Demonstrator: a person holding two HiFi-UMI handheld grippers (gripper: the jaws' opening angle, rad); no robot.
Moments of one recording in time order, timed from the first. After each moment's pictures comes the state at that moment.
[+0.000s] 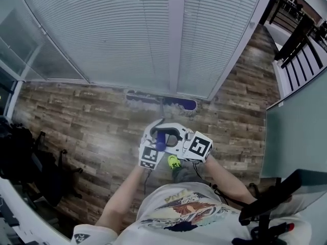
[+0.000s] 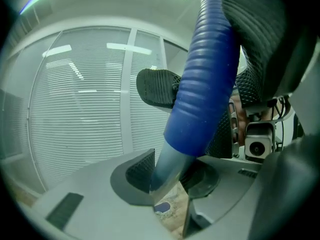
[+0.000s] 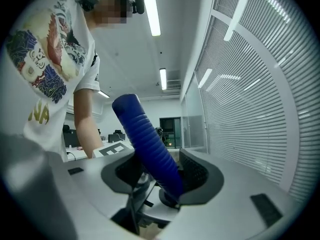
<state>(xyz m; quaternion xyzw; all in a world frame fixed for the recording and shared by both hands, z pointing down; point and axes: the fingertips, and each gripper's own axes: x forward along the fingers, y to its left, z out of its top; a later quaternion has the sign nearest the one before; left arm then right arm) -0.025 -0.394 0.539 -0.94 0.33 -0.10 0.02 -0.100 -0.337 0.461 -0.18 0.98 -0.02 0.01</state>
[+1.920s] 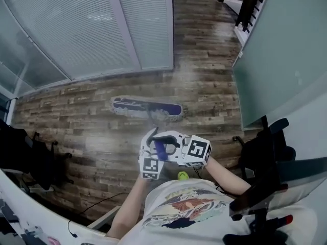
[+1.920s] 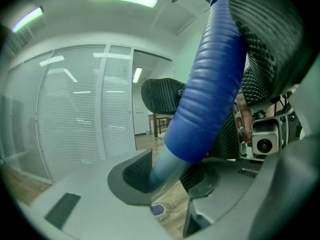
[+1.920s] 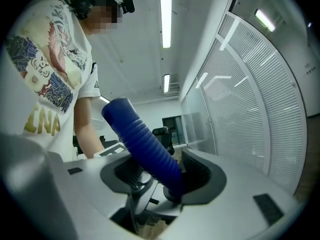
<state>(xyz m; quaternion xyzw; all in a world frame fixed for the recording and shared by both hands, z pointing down) 0.112 0.235 0.578 -0.94 0.31 -0.13 0.02 0.040 0.285 0.492 -0.21 0.97 -0.08 0.02</state>
